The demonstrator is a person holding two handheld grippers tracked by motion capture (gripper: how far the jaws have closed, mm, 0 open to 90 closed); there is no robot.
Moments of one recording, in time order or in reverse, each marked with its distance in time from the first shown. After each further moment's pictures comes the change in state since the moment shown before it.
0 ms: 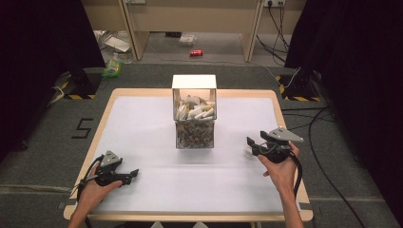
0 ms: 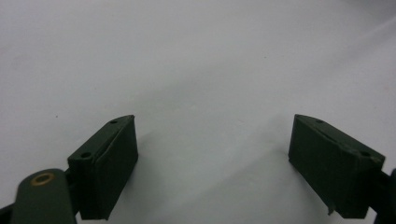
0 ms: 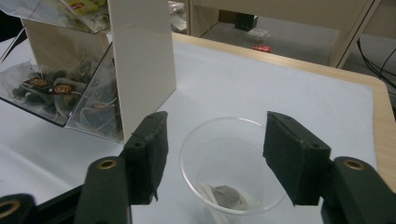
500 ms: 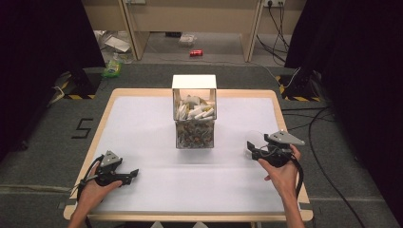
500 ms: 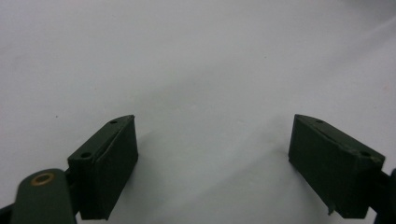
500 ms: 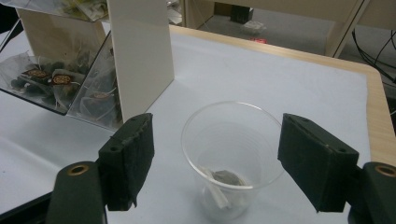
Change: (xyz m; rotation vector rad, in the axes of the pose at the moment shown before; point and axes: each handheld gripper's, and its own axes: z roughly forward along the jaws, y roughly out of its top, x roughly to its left) left arm 0.000 0.000 0.000 -0.001 0.000 0.001; right arm 0.003 -0.006 -0.008 0.025 -0.017 0.011
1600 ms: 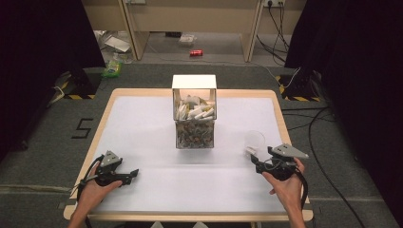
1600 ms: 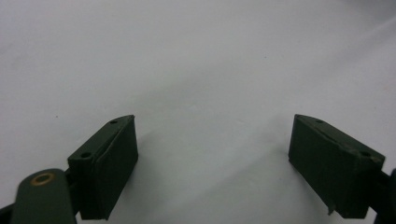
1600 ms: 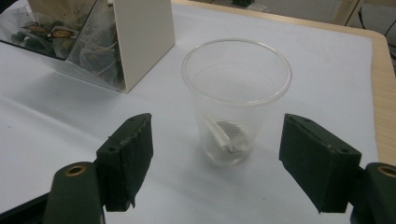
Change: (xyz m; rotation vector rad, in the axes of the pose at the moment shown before) left arm 0.000 0.000 0.000 0.000 0.001 0.001; right arm 0.000 -0.036 -0.013 0.050 0.008 0.013
